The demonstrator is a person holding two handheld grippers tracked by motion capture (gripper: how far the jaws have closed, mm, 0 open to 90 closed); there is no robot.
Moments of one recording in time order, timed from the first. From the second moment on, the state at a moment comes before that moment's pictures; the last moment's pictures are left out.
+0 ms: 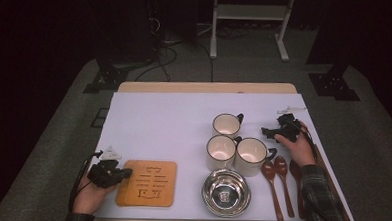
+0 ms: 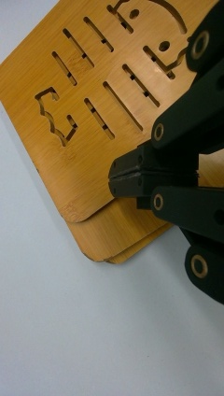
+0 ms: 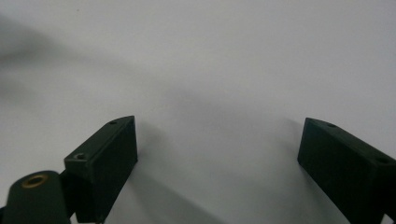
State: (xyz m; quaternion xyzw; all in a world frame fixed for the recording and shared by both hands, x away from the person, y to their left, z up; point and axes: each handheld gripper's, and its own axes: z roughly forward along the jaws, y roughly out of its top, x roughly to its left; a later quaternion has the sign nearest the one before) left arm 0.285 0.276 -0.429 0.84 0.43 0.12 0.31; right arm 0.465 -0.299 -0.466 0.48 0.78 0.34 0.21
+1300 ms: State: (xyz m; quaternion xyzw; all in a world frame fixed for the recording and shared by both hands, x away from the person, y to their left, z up) left arm 0.283 0.326 -0.435 0.79 0.51 0.17 0.30; right arm 0.465 -0.299 -0.466 0.48 0.78 0.34 0.21
